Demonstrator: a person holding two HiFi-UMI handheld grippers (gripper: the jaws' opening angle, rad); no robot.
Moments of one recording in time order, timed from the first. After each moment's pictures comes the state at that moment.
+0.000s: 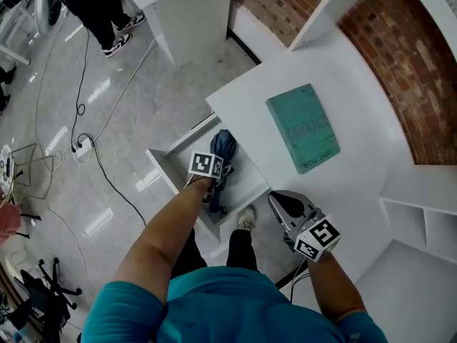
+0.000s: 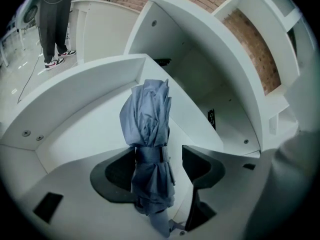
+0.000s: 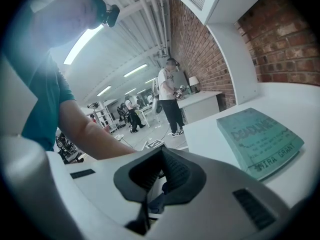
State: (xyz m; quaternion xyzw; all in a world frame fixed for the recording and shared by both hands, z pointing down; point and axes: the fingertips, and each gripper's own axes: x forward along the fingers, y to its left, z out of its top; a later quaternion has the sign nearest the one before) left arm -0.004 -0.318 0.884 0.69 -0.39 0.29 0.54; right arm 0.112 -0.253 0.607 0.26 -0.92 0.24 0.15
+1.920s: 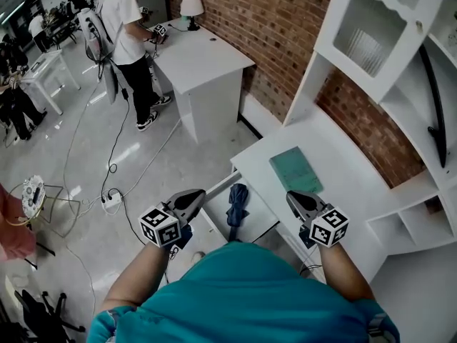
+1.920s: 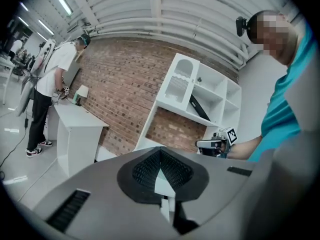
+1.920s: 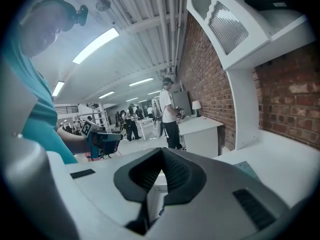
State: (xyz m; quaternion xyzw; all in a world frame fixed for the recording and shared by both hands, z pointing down) left arm -0.139 -0.238 0.441 0.89 -0.41 -0.03 0.20; right arm 0.103 -0.275 0.439 0.30 -0.94 0.15 0.10
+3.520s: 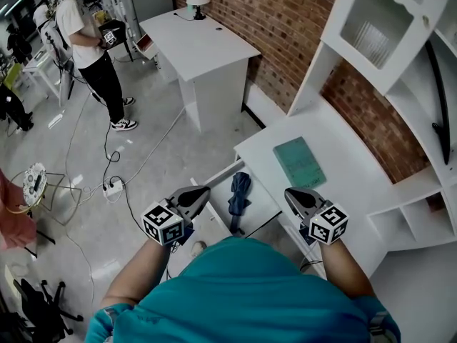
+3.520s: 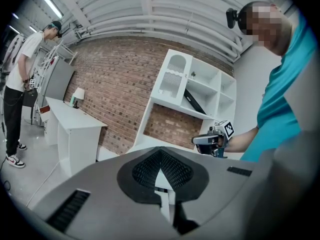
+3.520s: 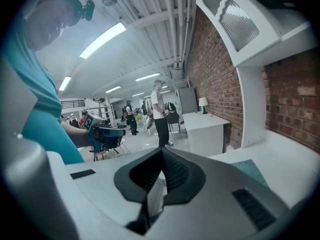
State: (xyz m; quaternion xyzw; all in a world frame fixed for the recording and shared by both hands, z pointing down) left arm -0.124 -0.209 0.446 0.90 -0.40 -0.01 0.18; right arm 0.091 -0.249 0.450 0.26 -0.95 0.14 0.13
